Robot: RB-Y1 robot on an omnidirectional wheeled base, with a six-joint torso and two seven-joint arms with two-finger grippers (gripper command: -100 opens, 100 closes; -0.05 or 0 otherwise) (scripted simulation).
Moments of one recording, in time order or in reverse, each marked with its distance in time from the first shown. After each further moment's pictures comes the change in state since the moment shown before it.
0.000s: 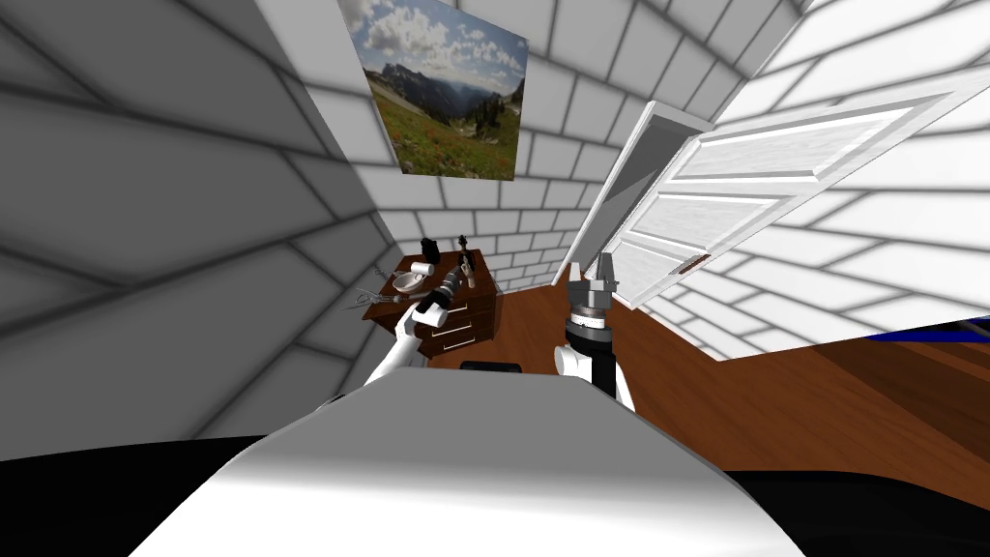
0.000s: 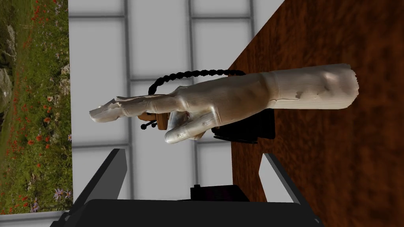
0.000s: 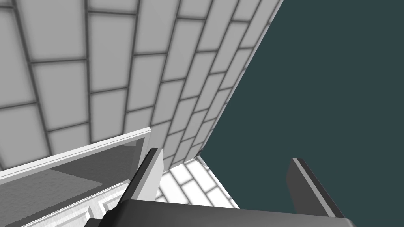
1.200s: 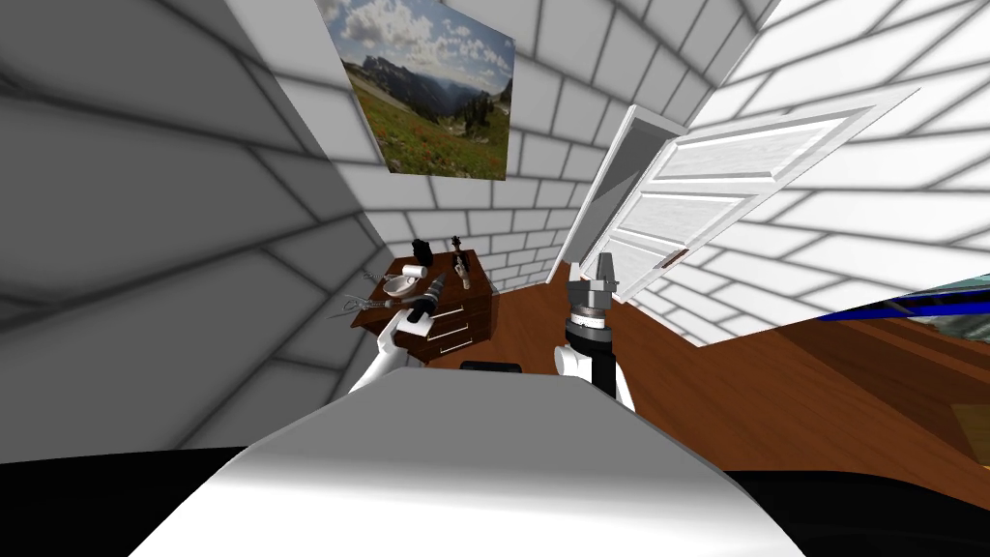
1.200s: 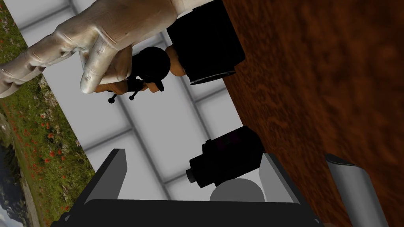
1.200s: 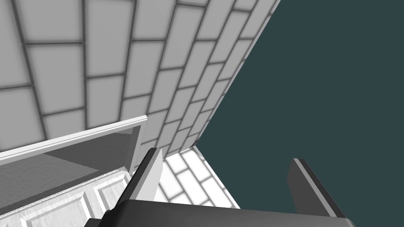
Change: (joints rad) left arm 0.115 0.054 0.079 -0.013 -0.343 0.036 -0.007; right arm 0.000 0.000 0.000 0.000 0.000 0.000 0.000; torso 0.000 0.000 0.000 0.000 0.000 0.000
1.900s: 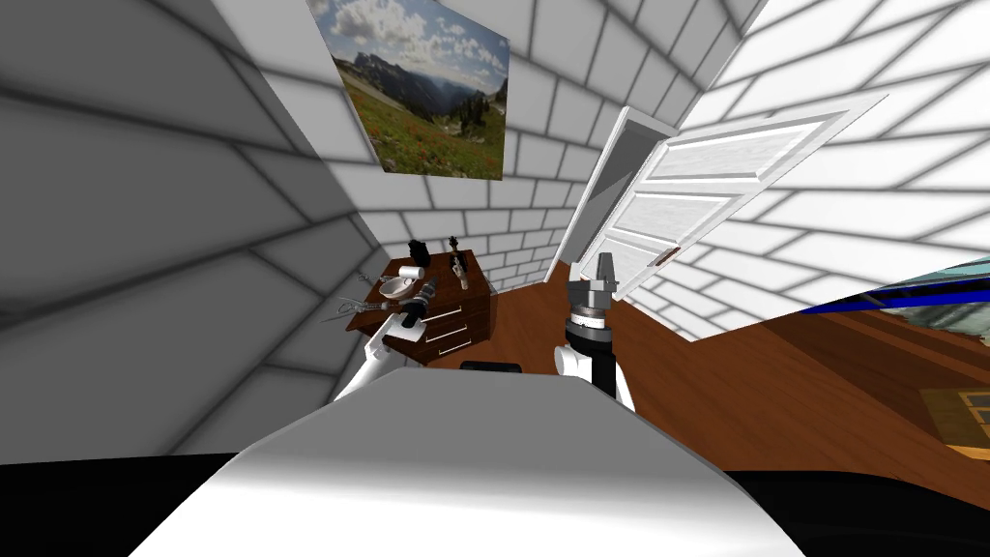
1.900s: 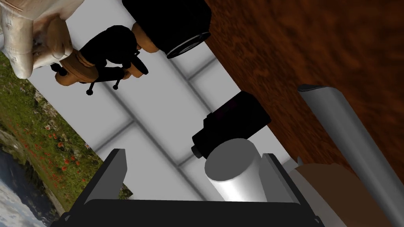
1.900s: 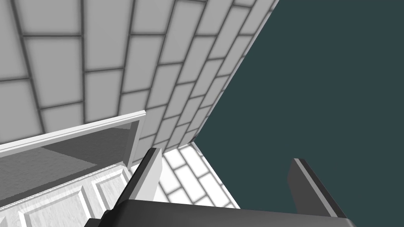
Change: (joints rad) left arm 0.059 0.044 0.041 -0.009 -0.194 0.019 0.000; right arm 0.000 0.000 0.000 0.000 0.000 0.000 0.000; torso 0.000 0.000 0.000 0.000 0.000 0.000
